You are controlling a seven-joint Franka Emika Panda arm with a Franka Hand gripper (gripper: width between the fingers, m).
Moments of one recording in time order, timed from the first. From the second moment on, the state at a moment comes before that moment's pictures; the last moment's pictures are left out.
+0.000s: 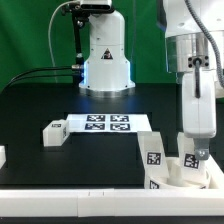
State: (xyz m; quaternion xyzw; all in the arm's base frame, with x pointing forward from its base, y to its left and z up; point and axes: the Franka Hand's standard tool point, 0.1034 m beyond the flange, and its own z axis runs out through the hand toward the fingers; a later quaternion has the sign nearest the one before) arm 0.638 0.117 0.071 -0.56 0.82 -0.02 0.10
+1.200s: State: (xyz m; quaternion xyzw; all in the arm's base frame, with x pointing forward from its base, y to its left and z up) arm 0.642 0.130 0.104 -0.68 0.72 -0.01 0.16
